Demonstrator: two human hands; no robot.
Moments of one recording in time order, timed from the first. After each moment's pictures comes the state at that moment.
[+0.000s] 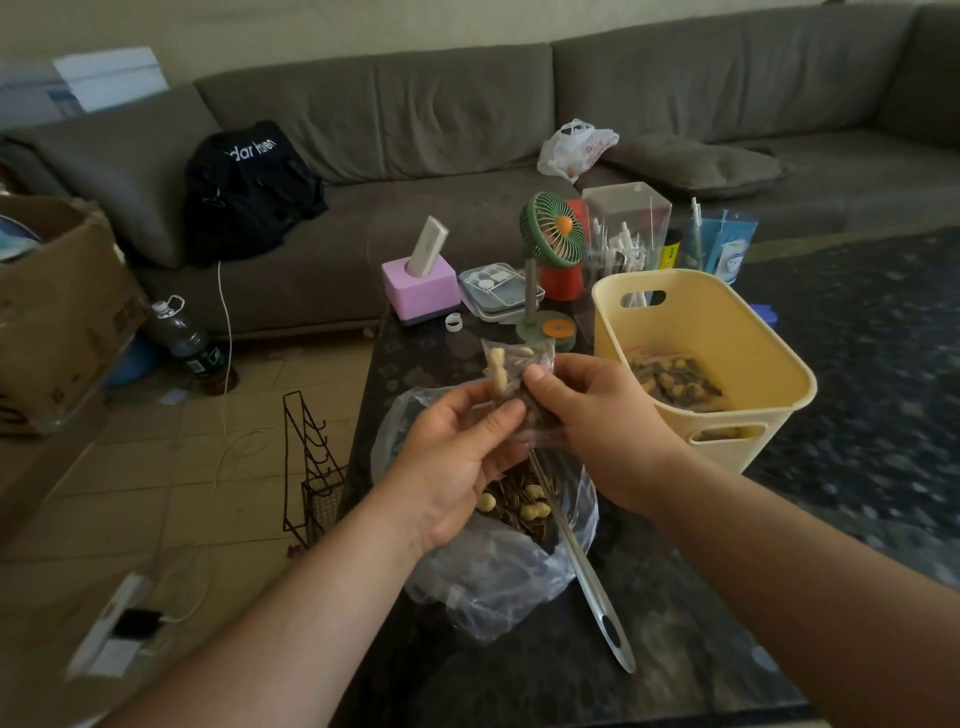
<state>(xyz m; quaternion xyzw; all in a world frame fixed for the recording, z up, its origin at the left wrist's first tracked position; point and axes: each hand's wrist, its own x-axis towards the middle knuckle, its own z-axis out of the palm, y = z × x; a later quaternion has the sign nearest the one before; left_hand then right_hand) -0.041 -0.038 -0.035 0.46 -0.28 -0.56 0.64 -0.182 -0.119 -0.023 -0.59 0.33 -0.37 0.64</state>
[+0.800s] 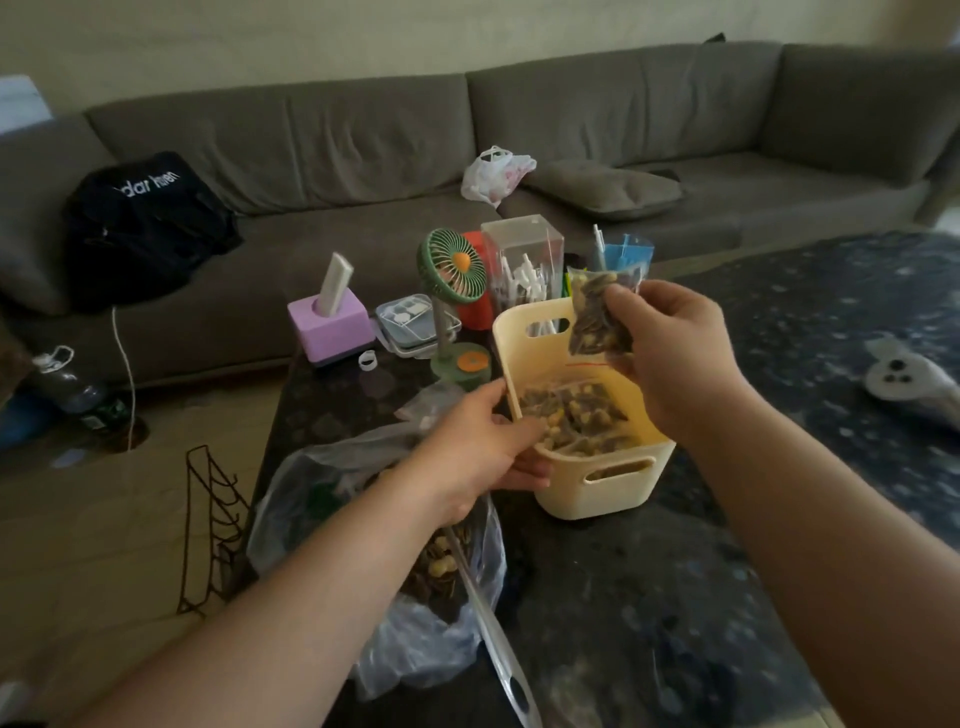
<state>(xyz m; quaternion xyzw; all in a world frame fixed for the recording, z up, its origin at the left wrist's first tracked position) -0.115 -0.136 -0.018 0.59 -0.41 -0.54 0.43 -0.285 -0.204 0.037 -0.50 0.48 -0.51 0.51</state>
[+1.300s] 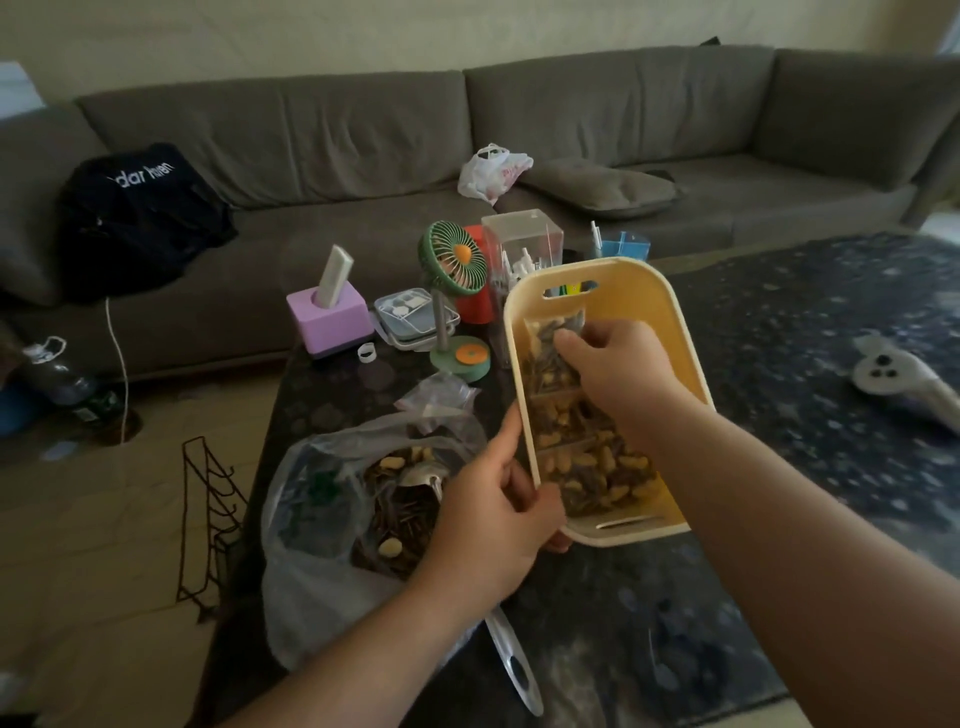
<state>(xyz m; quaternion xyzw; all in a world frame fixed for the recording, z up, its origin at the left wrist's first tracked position) -0.139 -0.066 -0.060 0.55 -0.52 -0.41 0.51 -0.263 -0.199 0.015 -0.63 0.57 -0.34 0.40</state>
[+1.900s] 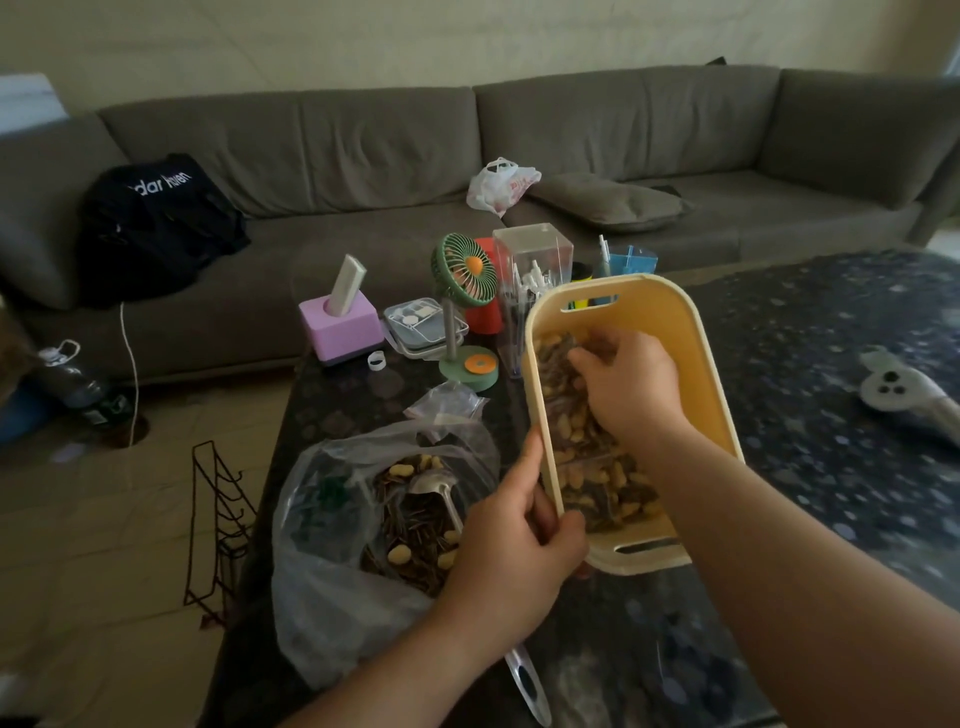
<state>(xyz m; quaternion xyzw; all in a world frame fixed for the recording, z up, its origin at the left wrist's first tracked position) -0.150 -0.050 -0.059 0.56 -0.54 -0.37 0.50 -0.259 -0.204 0.002 -0.68 0.58 -0.38 0.25</state>
